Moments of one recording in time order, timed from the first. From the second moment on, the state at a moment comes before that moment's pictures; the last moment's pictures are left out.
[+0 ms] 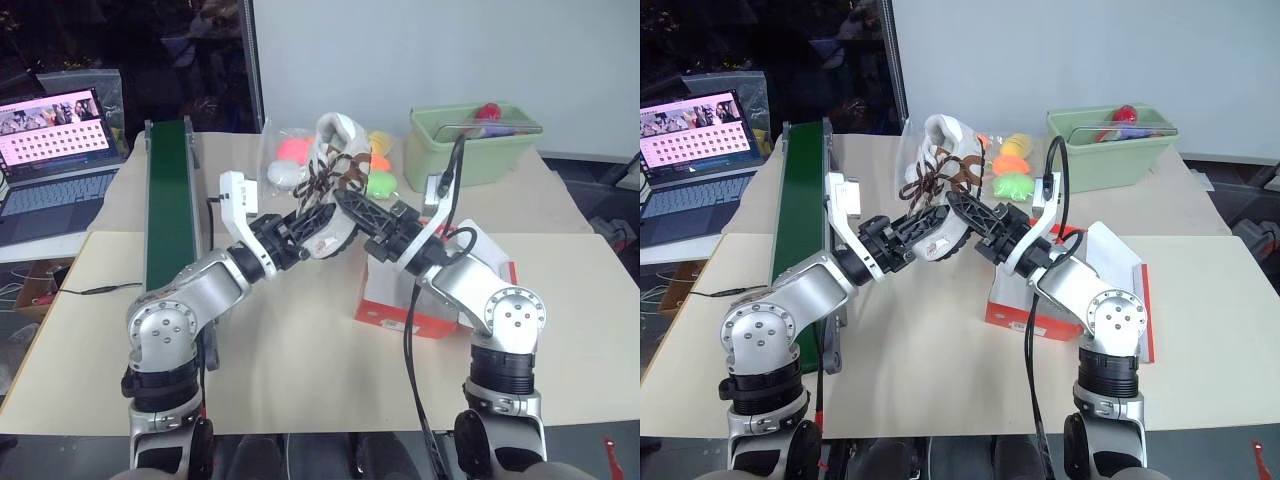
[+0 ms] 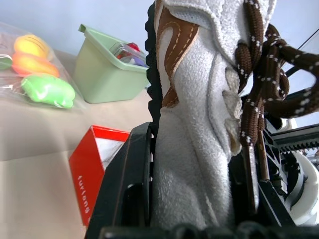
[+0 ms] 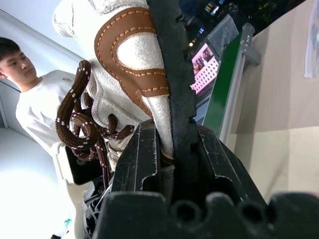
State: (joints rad) left arm -0.50 0.23 0.17 -0.43 -1.10 0.98 -0.08; right arm -0.56 -0.15 -0.20 -0.19 1.53 0.93 -0.12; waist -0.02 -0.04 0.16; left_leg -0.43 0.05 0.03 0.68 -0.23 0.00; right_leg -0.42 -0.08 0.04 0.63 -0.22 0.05
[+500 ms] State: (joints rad) left arm -0.49 0.27 0.12 -0.44 -1.07 0.92 -0.13; right arm -0.56 -0.11 -0.23 -0.21 1.48 0.80 -0.20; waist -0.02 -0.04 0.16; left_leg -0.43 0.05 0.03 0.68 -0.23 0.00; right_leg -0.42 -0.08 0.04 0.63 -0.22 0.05
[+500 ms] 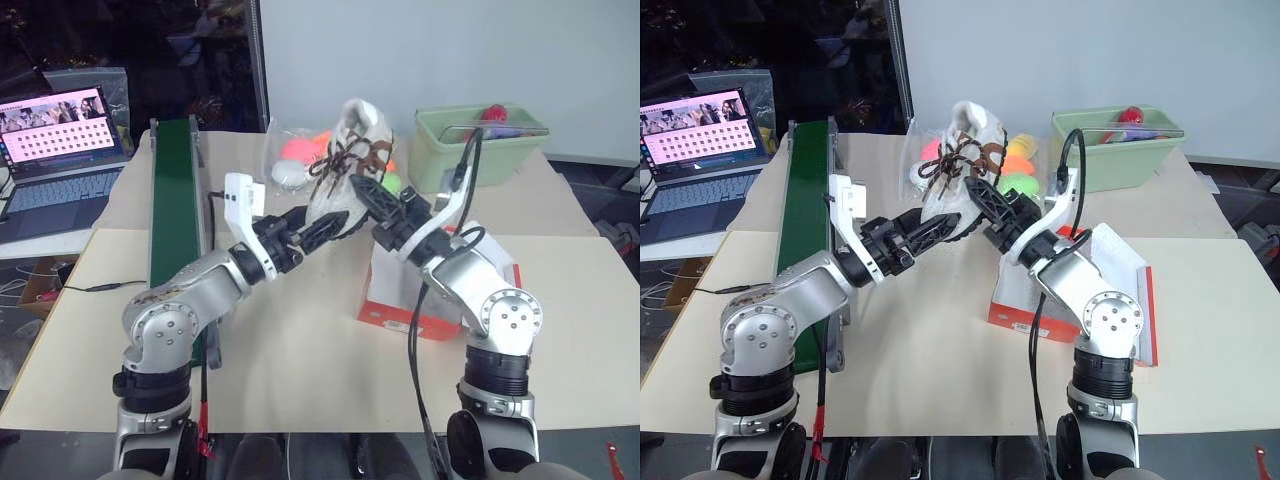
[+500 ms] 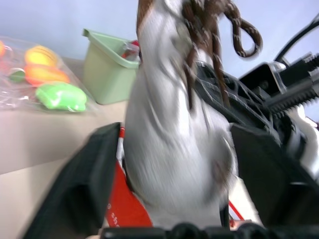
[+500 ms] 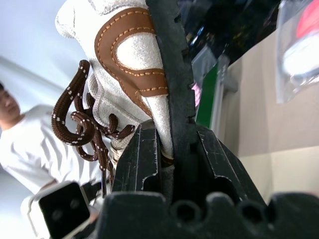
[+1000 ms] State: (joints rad) left arm -0.35 0.47 0.04 -0.48 -0.87 0.86 -0.29; right arm -0.59 -0.42 -0.27 -0.12 1.23 0.88 -0.29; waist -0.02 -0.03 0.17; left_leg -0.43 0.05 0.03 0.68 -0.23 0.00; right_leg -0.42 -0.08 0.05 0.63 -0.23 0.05
